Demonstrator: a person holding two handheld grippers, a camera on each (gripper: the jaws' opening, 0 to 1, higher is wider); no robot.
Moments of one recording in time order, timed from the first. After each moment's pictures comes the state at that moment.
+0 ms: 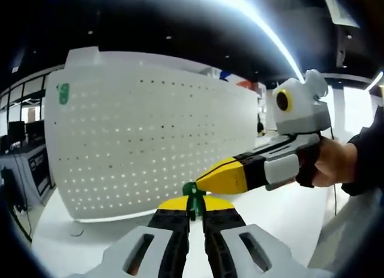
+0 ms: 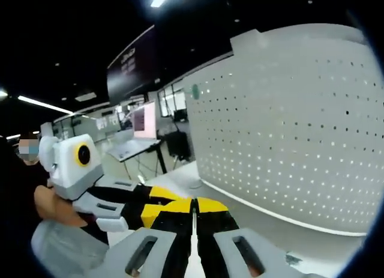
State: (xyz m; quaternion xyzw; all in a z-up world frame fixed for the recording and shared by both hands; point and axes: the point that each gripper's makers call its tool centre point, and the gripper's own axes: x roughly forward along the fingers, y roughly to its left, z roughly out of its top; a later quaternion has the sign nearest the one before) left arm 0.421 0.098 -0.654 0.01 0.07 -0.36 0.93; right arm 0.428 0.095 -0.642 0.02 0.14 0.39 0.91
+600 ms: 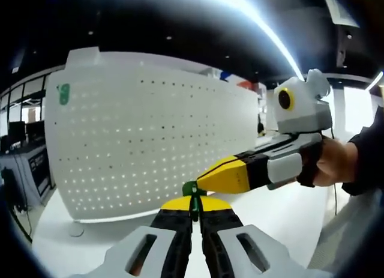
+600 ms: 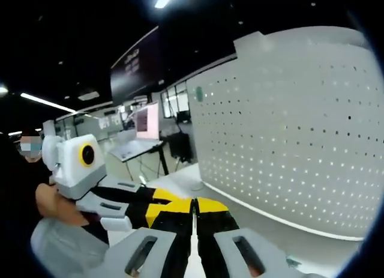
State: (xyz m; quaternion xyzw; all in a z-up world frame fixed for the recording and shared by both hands) left arm 0.420 0.098 -0.652 0.01 0.07 -0.36 0.93; right arm 0.427 0.097 -0.636 0.01 0.12 0.40 0.91
